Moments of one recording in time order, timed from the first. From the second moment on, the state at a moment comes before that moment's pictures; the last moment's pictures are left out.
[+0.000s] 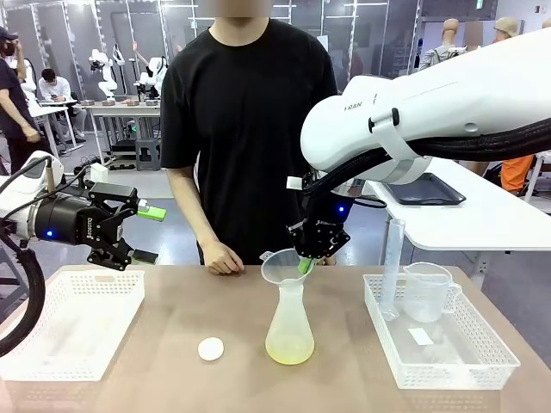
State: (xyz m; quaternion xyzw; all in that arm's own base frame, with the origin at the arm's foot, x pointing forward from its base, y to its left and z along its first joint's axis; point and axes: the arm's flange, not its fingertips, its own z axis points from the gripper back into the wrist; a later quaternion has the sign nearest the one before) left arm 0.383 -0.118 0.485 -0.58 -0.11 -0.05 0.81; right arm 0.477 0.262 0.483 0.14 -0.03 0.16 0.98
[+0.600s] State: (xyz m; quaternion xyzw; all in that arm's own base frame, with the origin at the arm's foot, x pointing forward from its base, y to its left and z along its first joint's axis) left arm 0.383 -0.118 0.485 -0.58 -0.11 -0.05 0.81; right arm 0.469 0.266 0.503 0.17 -0.04 0.14 0.97
